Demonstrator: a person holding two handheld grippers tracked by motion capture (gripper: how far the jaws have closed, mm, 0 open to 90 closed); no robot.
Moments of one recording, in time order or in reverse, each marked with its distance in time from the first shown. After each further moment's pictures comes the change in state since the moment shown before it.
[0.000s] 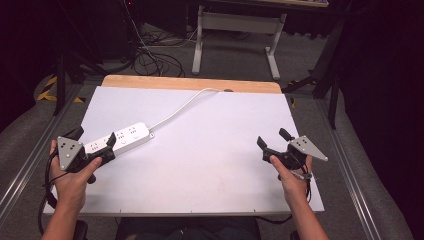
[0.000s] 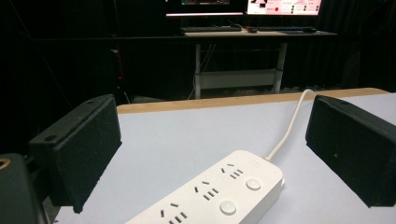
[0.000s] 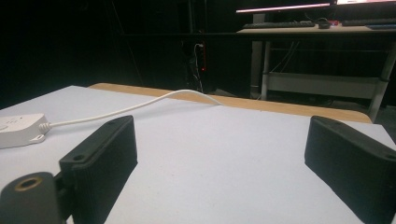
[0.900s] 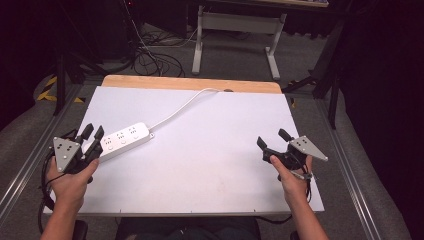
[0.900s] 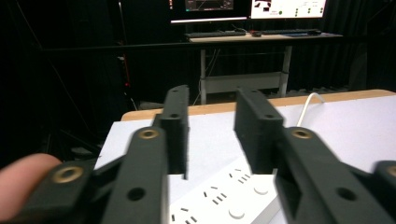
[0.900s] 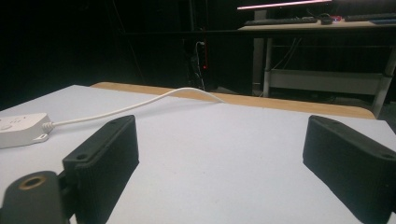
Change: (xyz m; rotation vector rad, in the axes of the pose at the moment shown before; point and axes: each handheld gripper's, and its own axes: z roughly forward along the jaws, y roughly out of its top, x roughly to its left) left arm 0.002 0.005 -0.006 -0.022 0.020 0.023; right arm 0.000 -0.001 0.000 0.010 0.008 0.015
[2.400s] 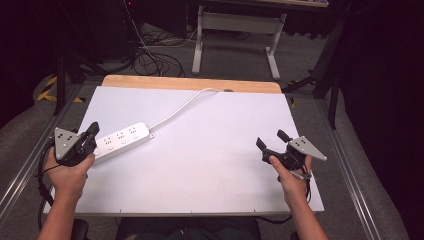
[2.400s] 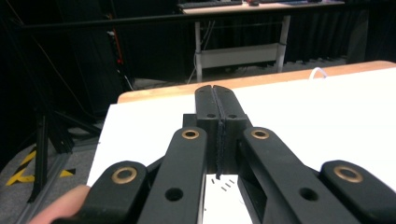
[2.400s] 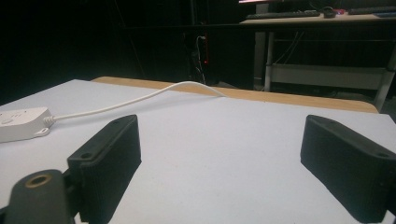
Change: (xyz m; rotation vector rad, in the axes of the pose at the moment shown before) left arm 0.012 0.010 0.013 0.130 -0.035 0.021; right arm 0.000 -0.002 0.001 0.023 0.004 -0.001
